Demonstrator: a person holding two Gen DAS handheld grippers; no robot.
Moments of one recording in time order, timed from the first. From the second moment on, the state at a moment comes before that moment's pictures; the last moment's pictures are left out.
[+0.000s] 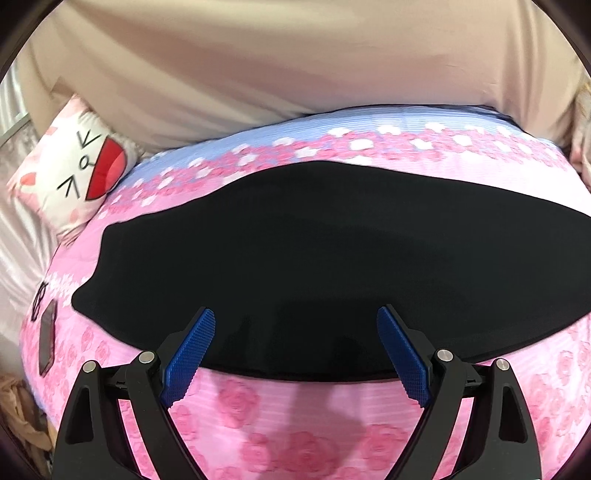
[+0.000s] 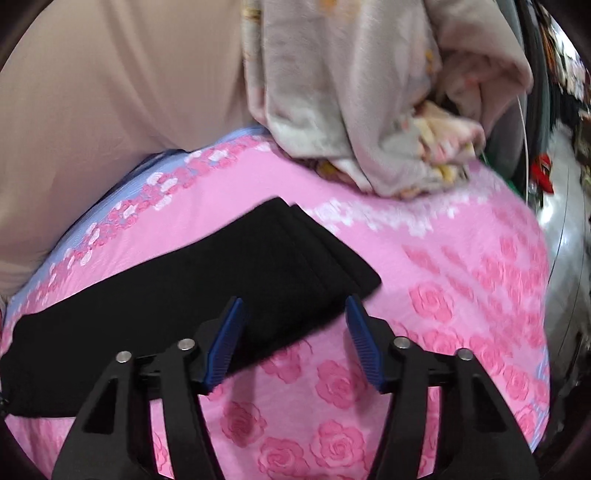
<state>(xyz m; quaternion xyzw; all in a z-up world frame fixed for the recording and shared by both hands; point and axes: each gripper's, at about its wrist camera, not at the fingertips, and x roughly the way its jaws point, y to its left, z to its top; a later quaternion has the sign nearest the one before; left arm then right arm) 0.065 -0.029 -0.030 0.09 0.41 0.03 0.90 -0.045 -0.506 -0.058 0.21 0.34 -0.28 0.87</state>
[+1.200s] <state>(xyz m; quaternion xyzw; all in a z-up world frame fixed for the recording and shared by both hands) 0.067 -0.044 -0.029 0.09 0.42 0.00 0.90 -0.037 -0.484 -0.035 0.17 0.34 -0.30 0.88</state>
